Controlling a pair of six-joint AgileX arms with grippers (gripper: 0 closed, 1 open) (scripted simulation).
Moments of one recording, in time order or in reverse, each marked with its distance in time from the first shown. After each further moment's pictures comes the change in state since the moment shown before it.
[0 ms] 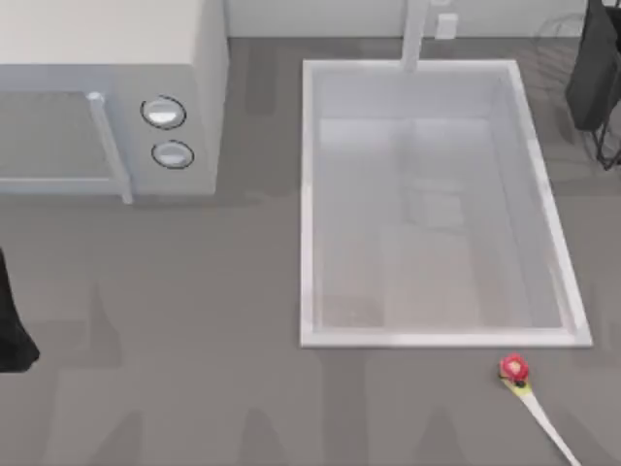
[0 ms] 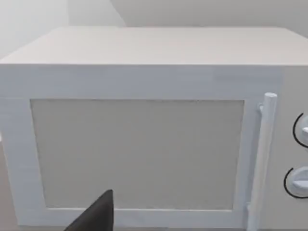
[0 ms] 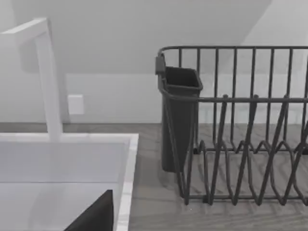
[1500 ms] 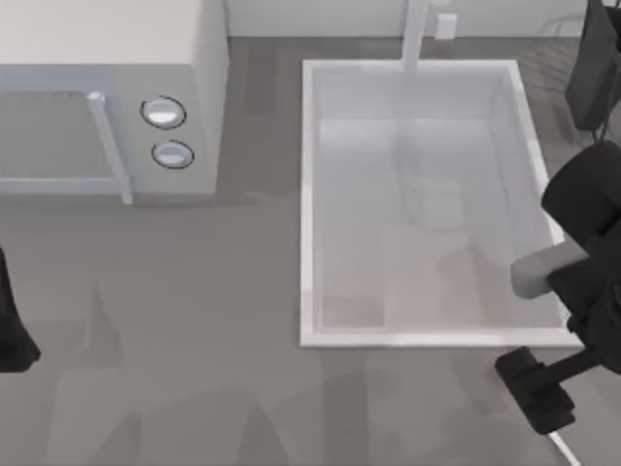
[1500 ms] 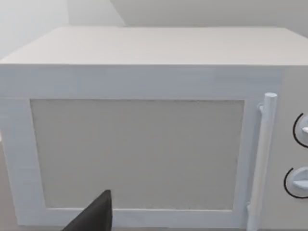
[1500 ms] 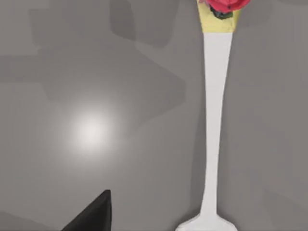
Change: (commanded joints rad) left arm 0.000 0.000 0.000 0.000 0.000 0.000; right arm 0.529 1.432 0.913 -1.039 0.001 0.127
